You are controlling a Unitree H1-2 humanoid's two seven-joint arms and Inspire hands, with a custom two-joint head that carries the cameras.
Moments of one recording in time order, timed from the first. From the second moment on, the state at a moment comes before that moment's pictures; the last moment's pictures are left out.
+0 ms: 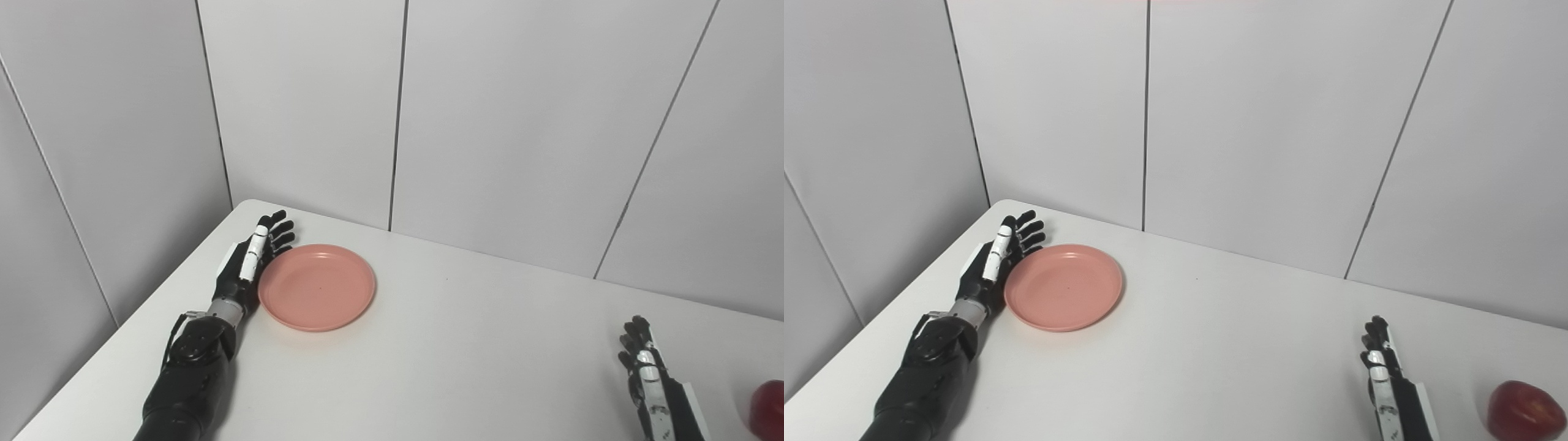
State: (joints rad) left arm -0.53 0.35 0.23 0.77 -0.27 -0.29 -0.22; right arm -0.23 -0.12 -0.02 0.18 0.09 -0.15 0.14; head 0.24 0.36
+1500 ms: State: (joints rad) left arm -0.50 0.23 0.18 0.64 -0.29 -0.18 -0.28; right arm -0.23 -0.05 0.00 0.17 0.03 -0.13 0.09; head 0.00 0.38
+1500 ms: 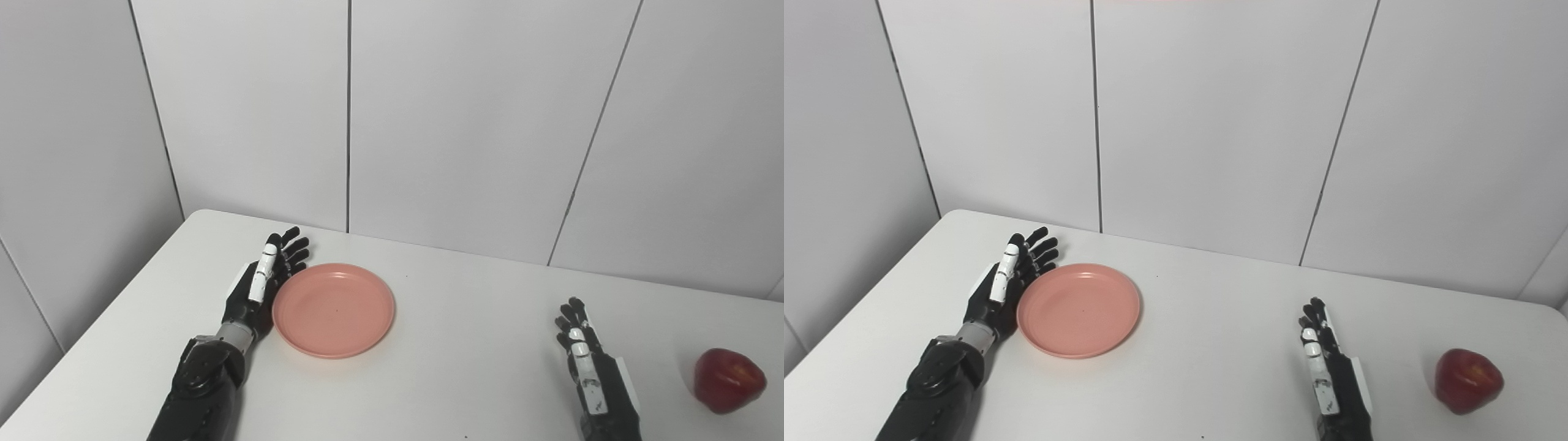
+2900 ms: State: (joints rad) left arm -0.54 0.19 0.07 0.68 -0.27 -0.17 -0.43; right arm -0.25 0.02 0.05 0.19 -0.10 -0.13 -0.01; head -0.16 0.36
